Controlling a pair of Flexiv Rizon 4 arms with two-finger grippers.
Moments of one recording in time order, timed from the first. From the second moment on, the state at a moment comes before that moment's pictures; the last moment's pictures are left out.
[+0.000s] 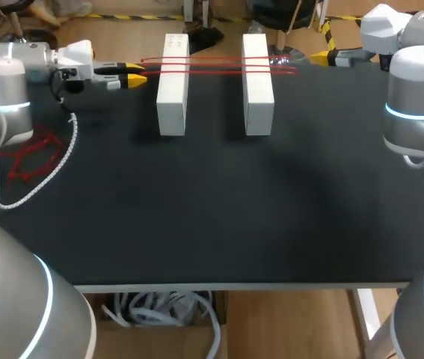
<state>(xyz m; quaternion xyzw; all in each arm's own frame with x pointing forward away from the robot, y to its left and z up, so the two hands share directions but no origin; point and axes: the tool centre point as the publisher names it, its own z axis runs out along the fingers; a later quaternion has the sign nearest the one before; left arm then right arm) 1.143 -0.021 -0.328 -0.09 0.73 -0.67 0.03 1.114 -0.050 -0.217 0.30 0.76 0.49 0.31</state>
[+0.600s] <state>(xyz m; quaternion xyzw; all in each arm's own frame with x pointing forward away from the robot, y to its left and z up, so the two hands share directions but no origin) 1.143 -0.022 -0.329 -0.09 0.73 -0.68 0.03 1.114 -0.050 -0.217 0.30 0.76 0.49 0.31</state>
